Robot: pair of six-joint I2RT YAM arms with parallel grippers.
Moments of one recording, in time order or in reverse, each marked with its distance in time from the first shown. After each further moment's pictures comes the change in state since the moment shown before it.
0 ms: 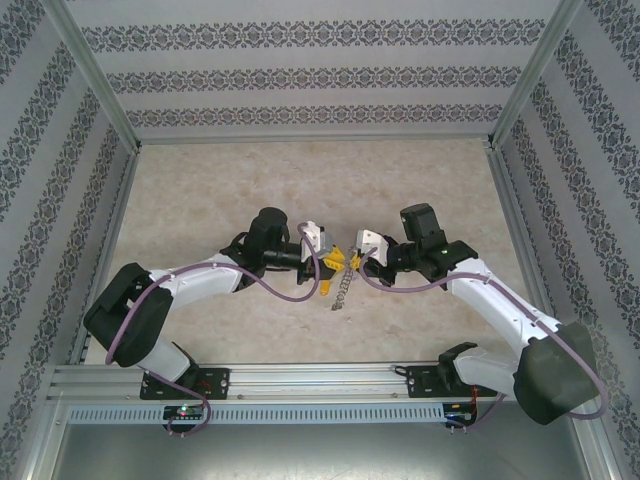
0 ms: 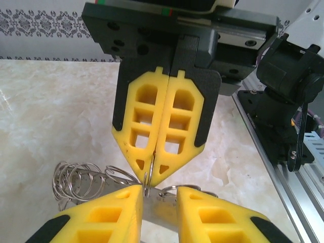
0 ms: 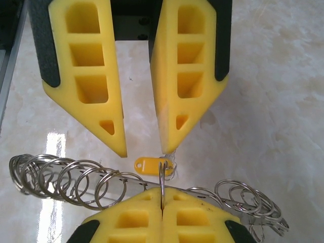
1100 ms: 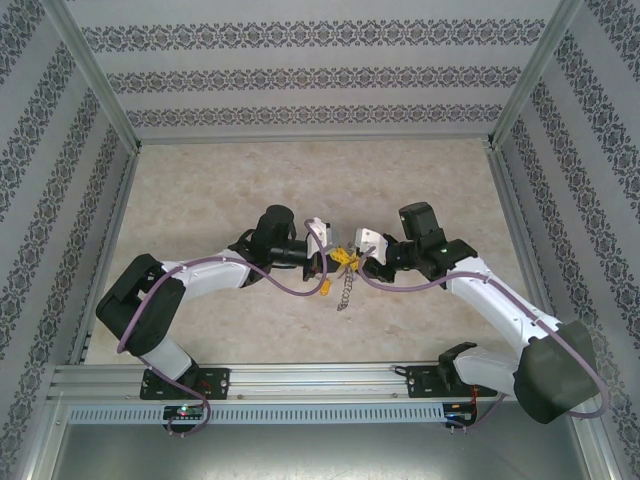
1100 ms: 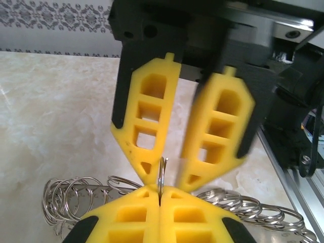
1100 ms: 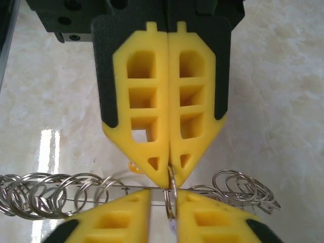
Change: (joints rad) left arm -0.008 0.077 0.034 0.049 -0.016 -0.047; right arm 0.008 -0.002 0.011 0.007 0.024 0.003
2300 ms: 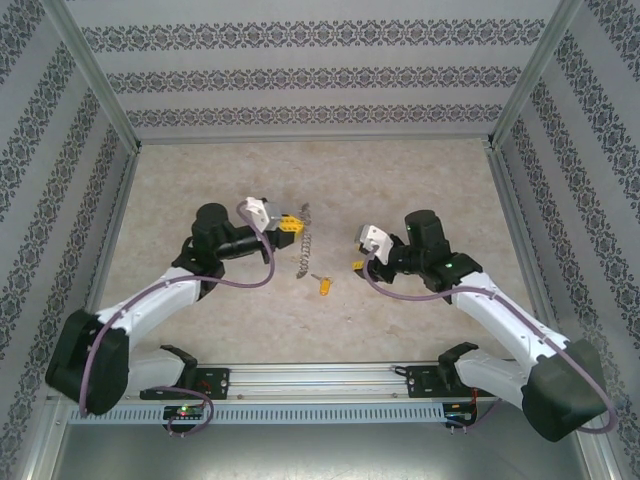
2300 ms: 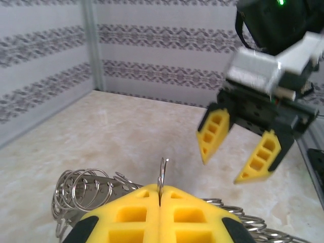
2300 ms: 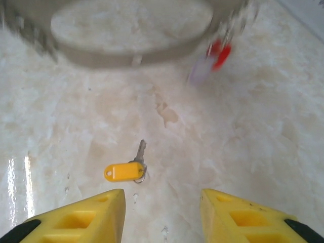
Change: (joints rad) left arm 0.268 -0.412 -0.183 0.049 -0.073 -0.153; right arm 0.031 -0.076 -0.103 0.163 0.138 0.199
